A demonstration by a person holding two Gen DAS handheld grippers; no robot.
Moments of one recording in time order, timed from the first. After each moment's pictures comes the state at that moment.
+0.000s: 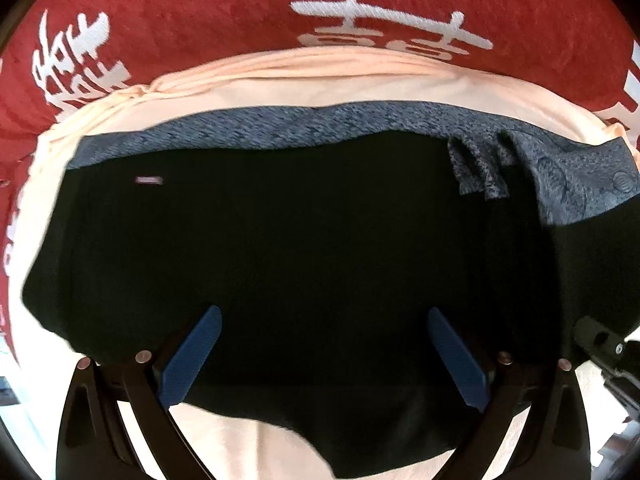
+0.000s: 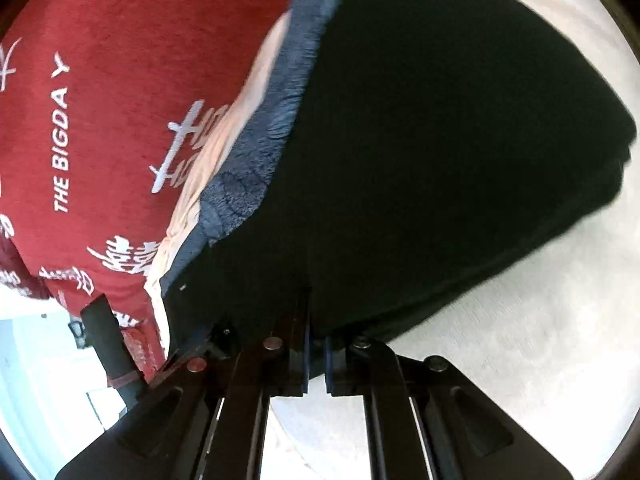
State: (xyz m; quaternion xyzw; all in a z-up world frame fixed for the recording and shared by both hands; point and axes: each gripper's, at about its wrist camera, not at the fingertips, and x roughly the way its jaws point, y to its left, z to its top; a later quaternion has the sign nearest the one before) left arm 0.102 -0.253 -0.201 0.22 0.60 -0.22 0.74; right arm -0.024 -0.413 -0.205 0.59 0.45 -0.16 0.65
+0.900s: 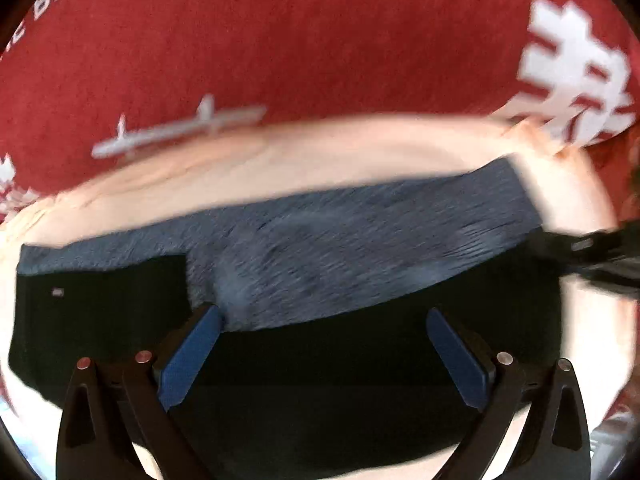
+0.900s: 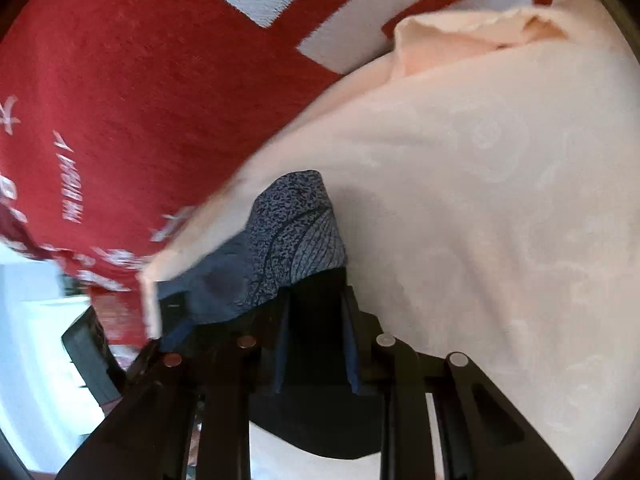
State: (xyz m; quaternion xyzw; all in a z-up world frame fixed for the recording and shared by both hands) left arm 0.047 -0.376 -0.178 0.23 0.57 -0.31 0.72; right arm -0.047 -0.586 -0.191 0.51 0.50 -0.13 0.68
